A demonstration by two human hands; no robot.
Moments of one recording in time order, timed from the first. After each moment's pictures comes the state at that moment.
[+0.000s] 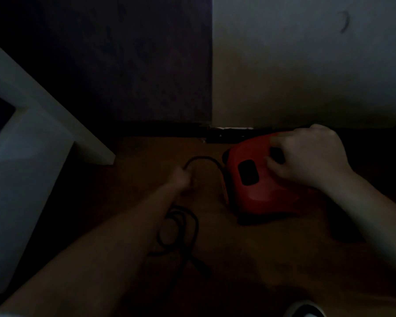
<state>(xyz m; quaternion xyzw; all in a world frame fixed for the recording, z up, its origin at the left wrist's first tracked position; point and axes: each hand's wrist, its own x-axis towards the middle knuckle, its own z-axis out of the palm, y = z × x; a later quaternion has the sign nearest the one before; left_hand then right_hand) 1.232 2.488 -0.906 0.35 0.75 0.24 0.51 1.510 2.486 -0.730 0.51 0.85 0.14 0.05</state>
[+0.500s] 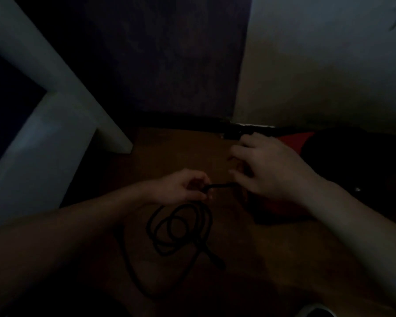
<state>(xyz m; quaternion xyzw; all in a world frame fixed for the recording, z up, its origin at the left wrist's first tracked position) 1.181 2.432 -0.800 0.63 0.47 0.09 0.61 1.420 2.465 -0.728 0.39 0.92 -0.07 -0.01</state>
